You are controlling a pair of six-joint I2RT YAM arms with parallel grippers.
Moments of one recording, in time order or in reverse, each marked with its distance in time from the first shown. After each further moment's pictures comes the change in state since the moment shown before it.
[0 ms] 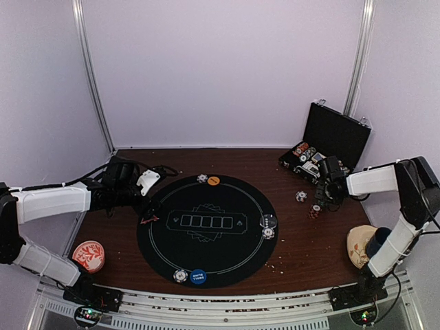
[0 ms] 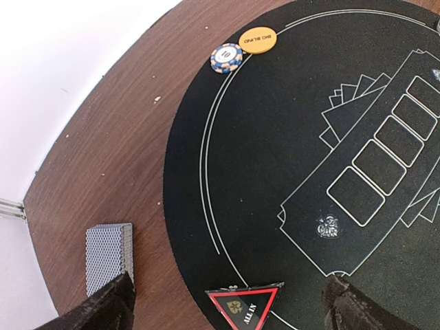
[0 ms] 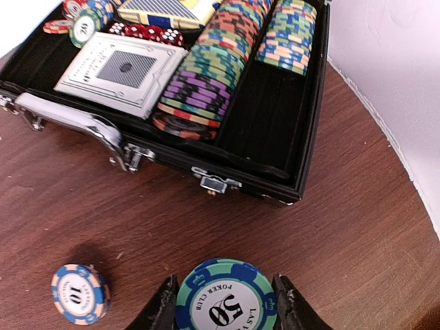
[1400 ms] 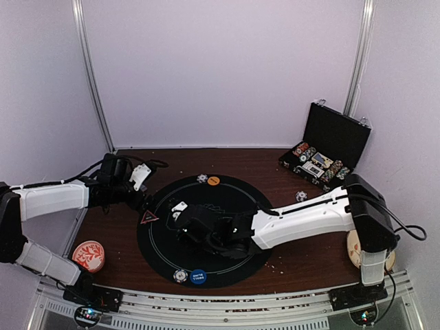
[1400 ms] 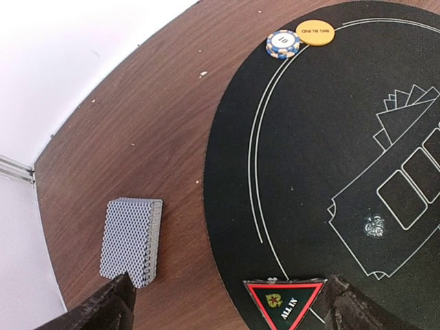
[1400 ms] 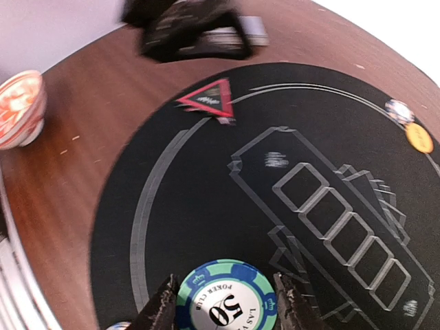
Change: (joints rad) left arm 0.103 0.017 0.000 0.021 -0.015 -0.043; right arm 1.073 0.383 0.620 -0.006 -0.053 -0.251
